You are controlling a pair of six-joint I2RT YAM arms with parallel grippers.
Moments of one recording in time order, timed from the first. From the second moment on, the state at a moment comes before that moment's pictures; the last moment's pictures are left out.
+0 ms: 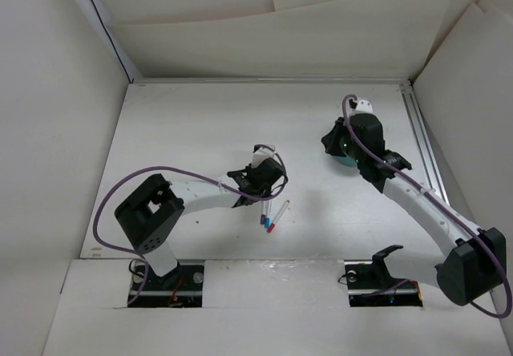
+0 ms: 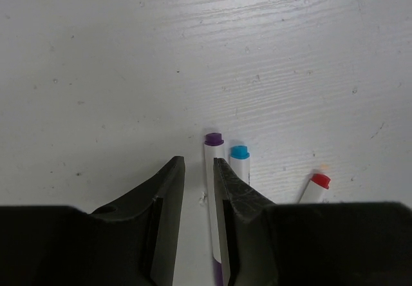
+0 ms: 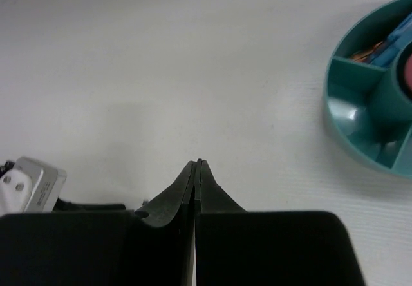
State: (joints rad) left arm -0.94 1.65 0.94 -0.25 -0.43 -0.65; right arm 0.40 1.18 0.94 -0.21 0.08 0.48
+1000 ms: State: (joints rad) left arm -0.91 0.88 0.50 -0.06 -0.46 -0.76; right arm 0.85 1.58 0.91 -0.41 0.15 0.71
